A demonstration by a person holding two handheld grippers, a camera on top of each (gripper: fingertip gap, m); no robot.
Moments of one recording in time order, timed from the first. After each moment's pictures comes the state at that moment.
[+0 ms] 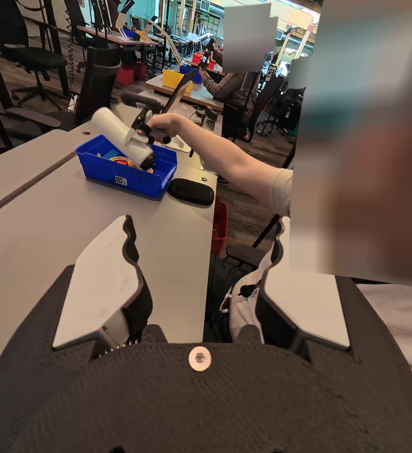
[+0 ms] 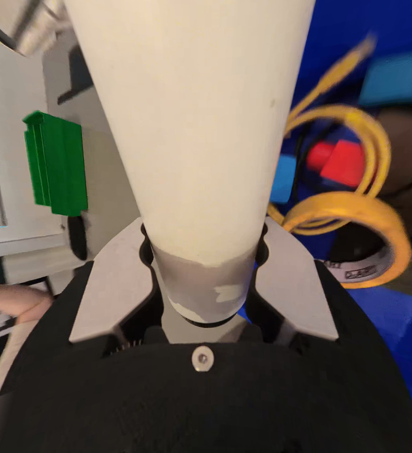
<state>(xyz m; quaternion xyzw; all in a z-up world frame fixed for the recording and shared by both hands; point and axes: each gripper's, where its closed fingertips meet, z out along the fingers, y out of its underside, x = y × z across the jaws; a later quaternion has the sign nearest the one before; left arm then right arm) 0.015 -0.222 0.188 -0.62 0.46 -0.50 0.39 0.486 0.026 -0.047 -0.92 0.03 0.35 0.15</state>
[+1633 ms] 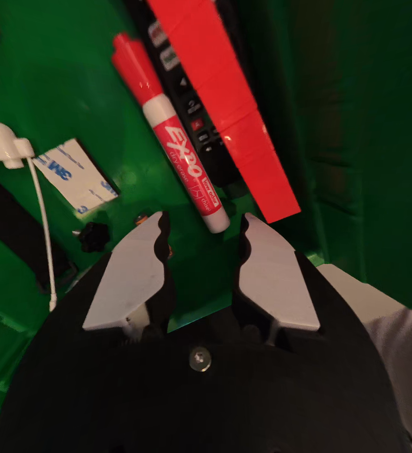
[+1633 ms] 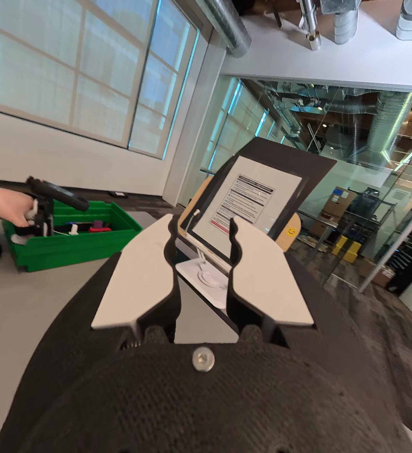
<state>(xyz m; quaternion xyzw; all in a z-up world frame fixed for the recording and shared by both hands) -0.178 -0.041 -0.157 -0.97 0.21 -0.07 0.03 0.259 -0.051 0.176 -0.53 -0.34 0.16 0.76</state>
